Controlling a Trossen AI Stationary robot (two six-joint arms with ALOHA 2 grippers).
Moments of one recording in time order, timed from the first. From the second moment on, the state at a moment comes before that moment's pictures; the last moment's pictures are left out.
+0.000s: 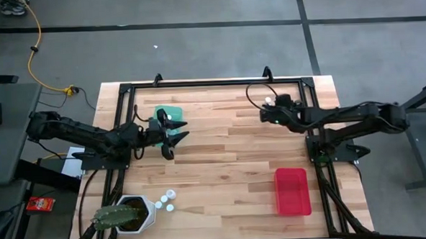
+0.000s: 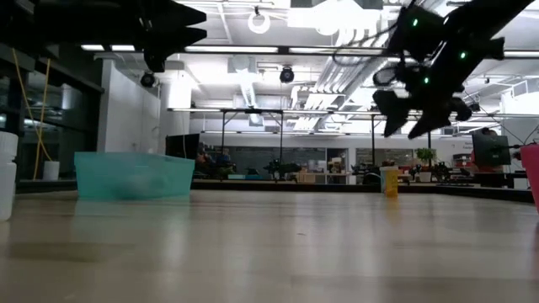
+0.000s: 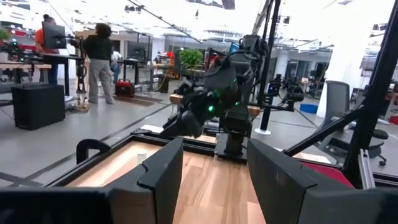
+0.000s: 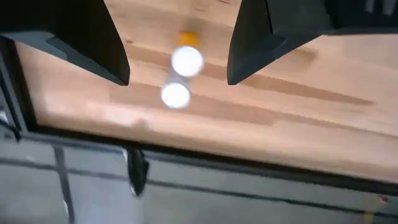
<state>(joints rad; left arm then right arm) 0.04 1.00 0.28 0.86 -0.29 -0.07 -0.22 1.11 0.57 -0.41 0.81 0.85</state>
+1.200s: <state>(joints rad) 0.04 1.00 0.28 0.86 -0.27 -0.07 -0.39 1.41 0.56 -0.16 0.62 0.76</state>
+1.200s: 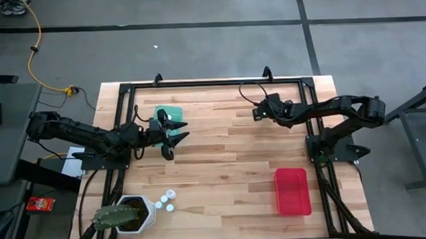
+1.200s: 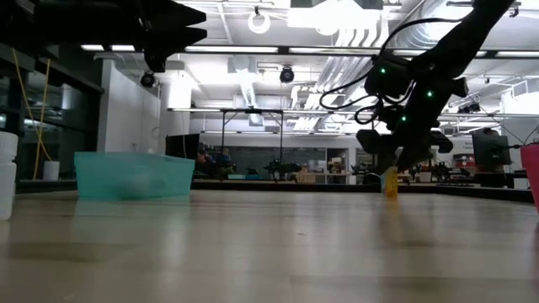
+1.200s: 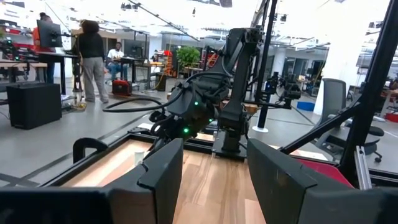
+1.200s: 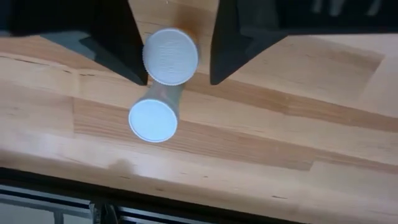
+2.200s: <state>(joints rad) 0.04 1.00 0.28 0.81 -0.28 -0.07 -0.04 1.30 0.69 0.28 0.20 0.19</state>
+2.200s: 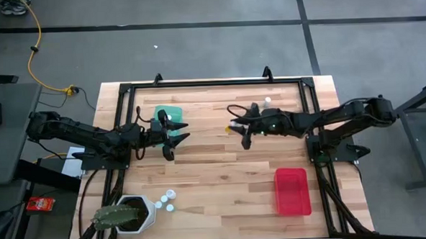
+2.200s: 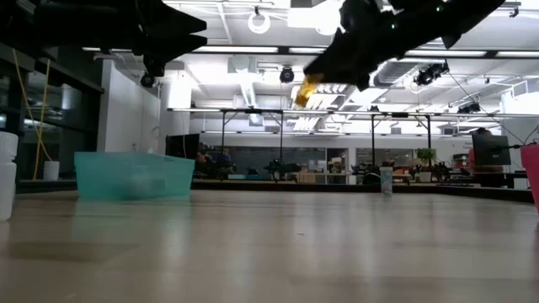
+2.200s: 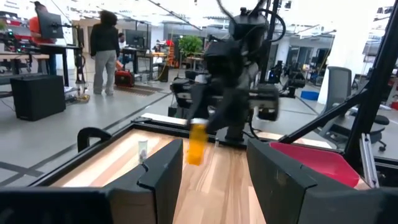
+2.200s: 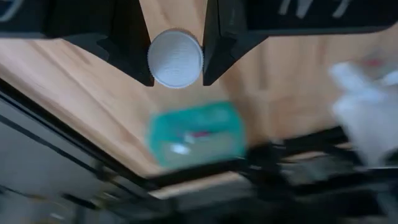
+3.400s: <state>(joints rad) 0.04 1.00 0.28 0.76 -0.28 -0.07 0.57 1.30 1.07 -0.68 0.28 0.70</state>
